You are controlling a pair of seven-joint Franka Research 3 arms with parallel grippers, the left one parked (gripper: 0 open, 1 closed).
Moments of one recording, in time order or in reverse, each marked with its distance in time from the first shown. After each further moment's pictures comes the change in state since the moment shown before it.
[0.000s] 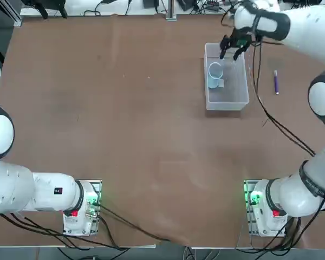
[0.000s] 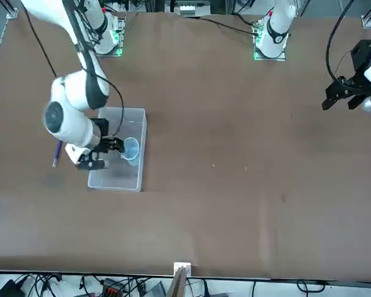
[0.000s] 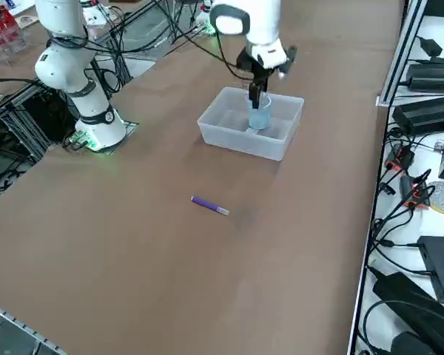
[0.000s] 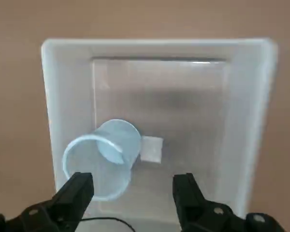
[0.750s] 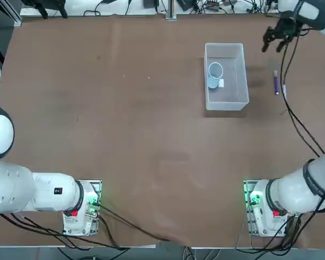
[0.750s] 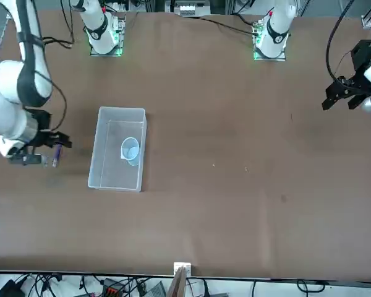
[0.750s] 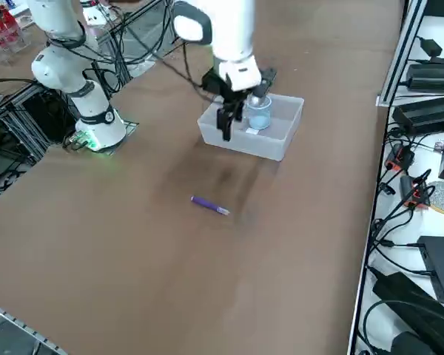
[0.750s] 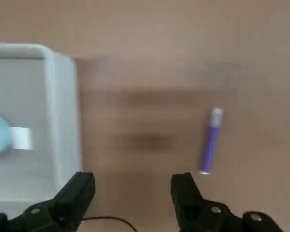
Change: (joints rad) arm -0.191 -0.055 -0.147 -0.026 -0.156 -0.064 -0.277
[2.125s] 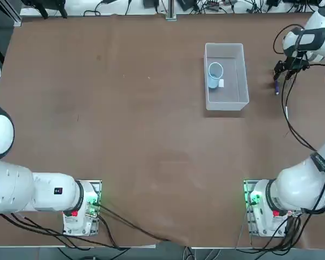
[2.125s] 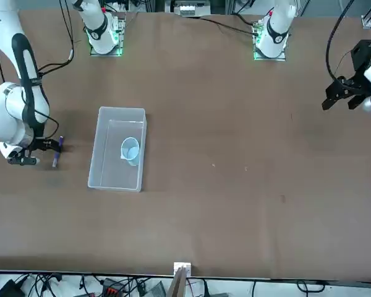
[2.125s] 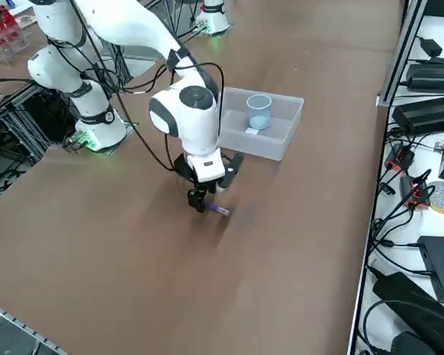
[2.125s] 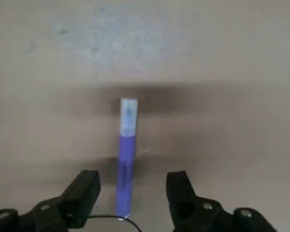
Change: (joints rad) arm -0.196 0.208 0.000 -0.149 -0.003 0.367 -0.150
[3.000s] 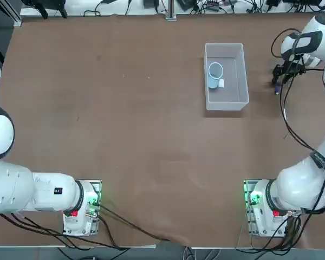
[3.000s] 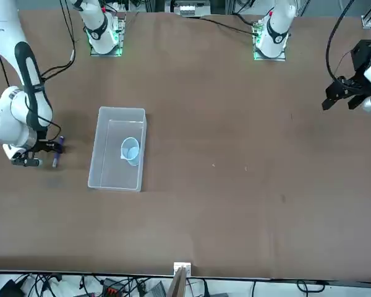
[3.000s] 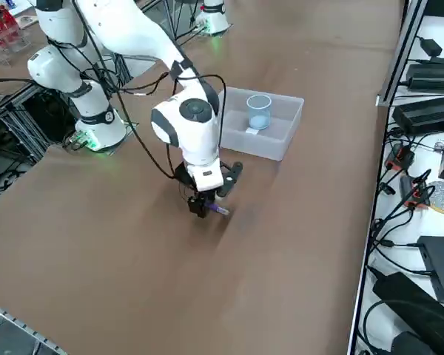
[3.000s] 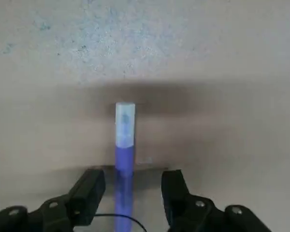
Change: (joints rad) arm -0.003 0.051 0.004 0.000 0.045 0.055 0.003
